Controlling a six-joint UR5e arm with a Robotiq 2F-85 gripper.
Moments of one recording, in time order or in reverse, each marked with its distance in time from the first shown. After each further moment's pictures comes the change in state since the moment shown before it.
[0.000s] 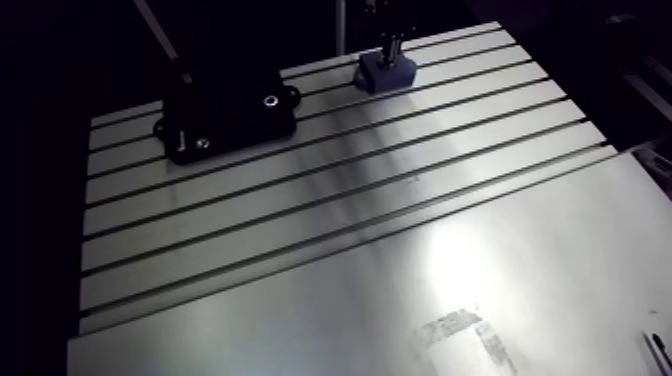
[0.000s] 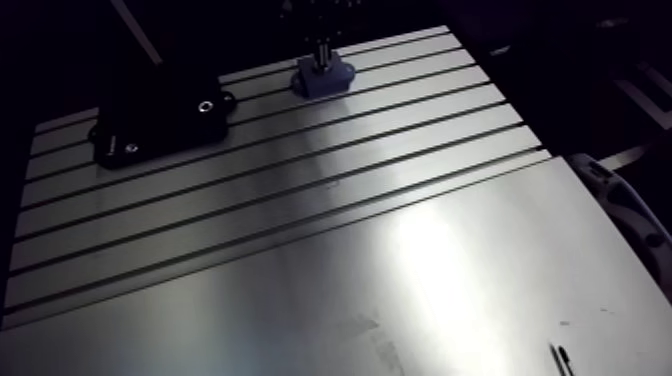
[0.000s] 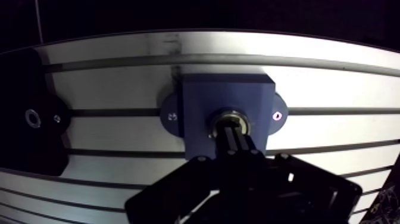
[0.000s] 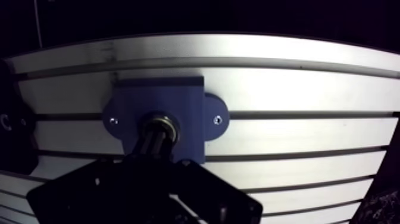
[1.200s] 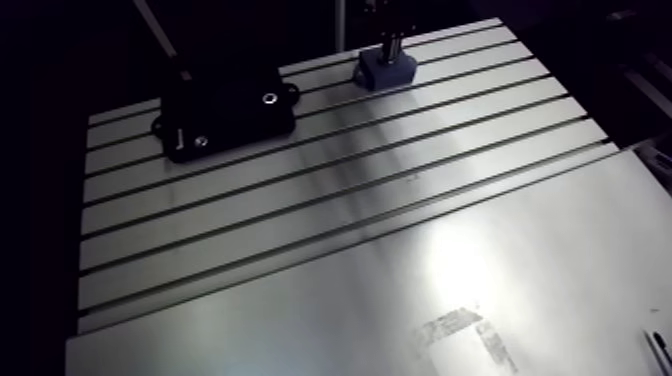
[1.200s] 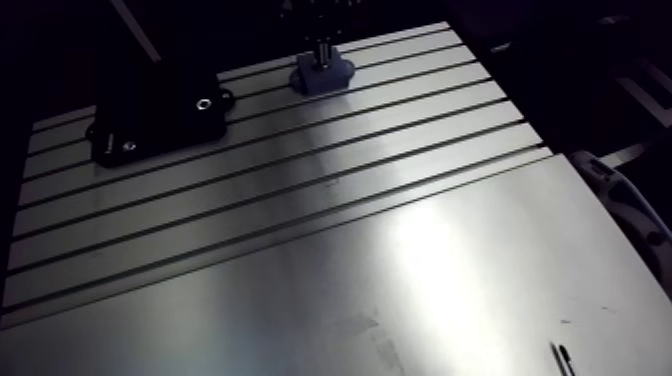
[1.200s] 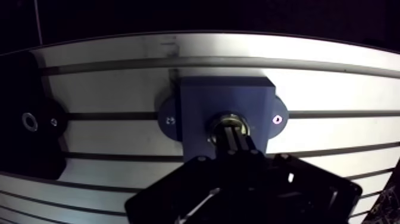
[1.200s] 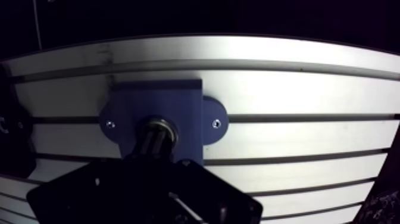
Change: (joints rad) arm -0.001 0.009 0.001 -0.010 0.000 0.000
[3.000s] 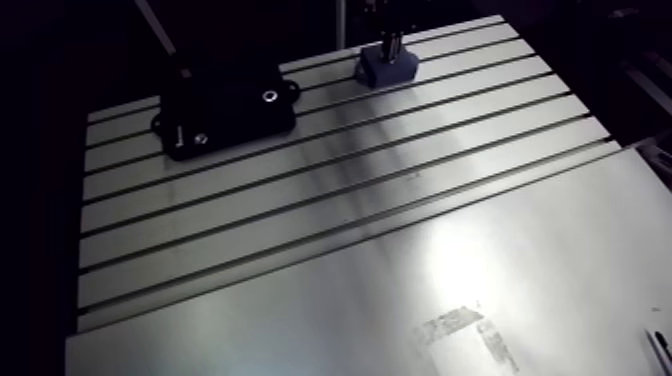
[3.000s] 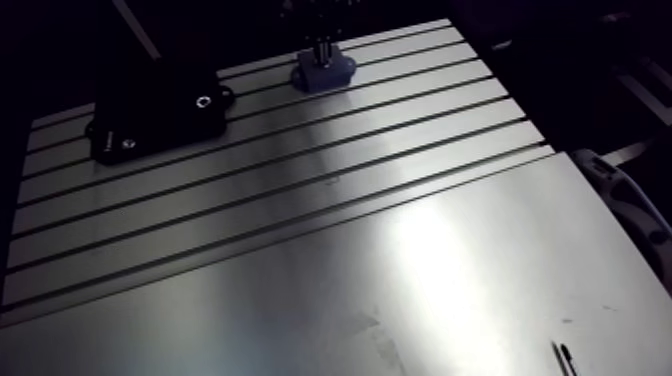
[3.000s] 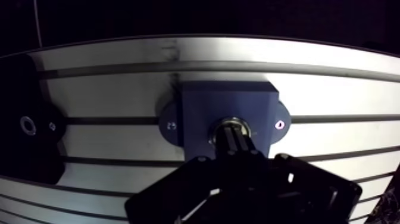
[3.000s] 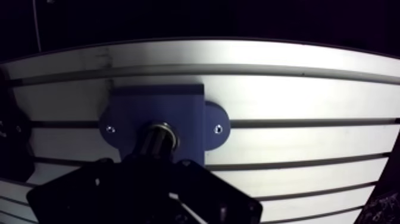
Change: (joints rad) arm 0.001 0.007 0.005 -0.023 0.000 -0.002
